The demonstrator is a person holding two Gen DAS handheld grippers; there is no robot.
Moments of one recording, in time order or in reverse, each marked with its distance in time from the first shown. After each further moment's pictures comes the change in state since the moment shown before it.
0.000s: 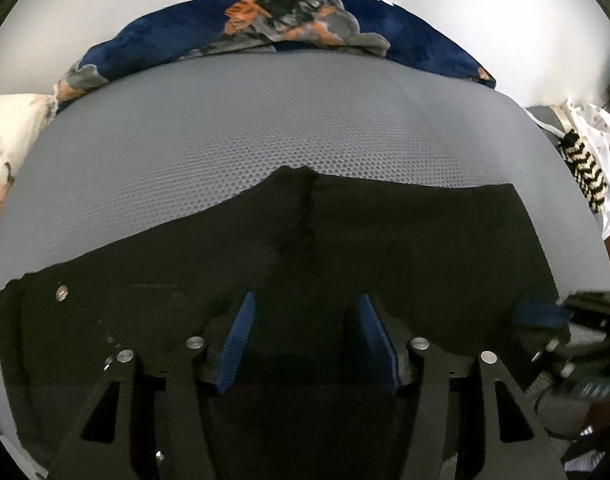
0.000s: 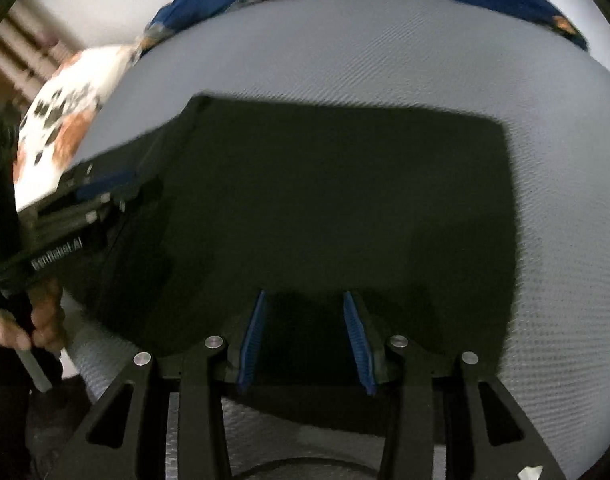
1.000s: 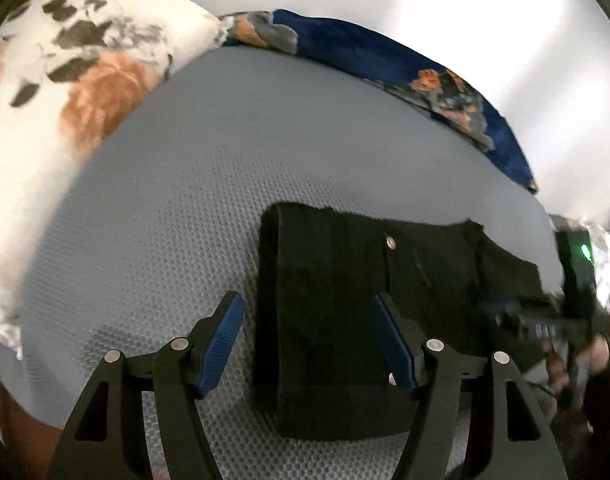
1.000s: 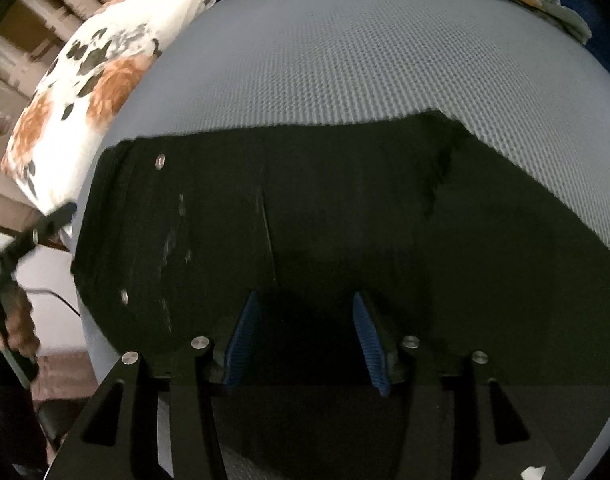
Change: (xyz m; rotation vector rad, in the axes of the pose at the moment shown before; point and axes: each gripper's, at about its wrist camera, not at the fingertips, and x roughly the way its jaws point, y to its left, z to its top) left arm -0.099 0.247 -0.079 -0.350 -0.069 -0.079; right arm 0.066 0.145 0.075 -0.132 0.125 0.088
